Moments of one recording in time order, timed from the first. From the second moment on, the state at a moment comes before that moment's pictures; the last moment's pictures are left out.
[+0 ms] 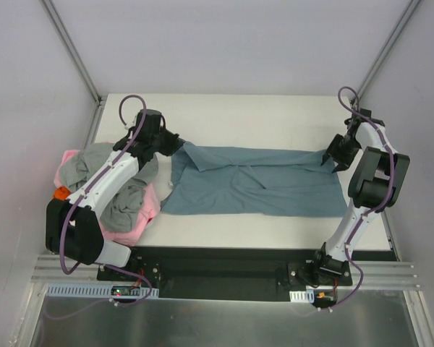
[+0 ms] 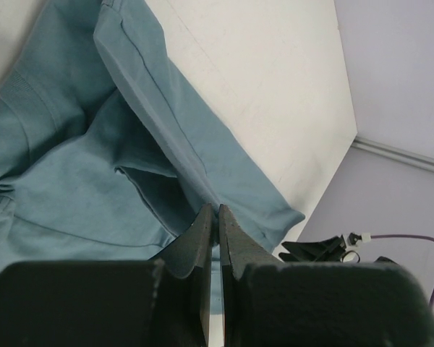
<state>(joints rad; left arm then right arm) -0.31 1.41 1.12 -0.41 0.03 -1.27 -0.27 2.00 1.58 -0.94 -0.10 0.31</state>
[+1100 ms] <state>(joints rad) -0.31 1.40 1.10 -0.41 0.03 -1.27 -0.28 2.08 1.55 -0.85 -0.05 0.35</state>
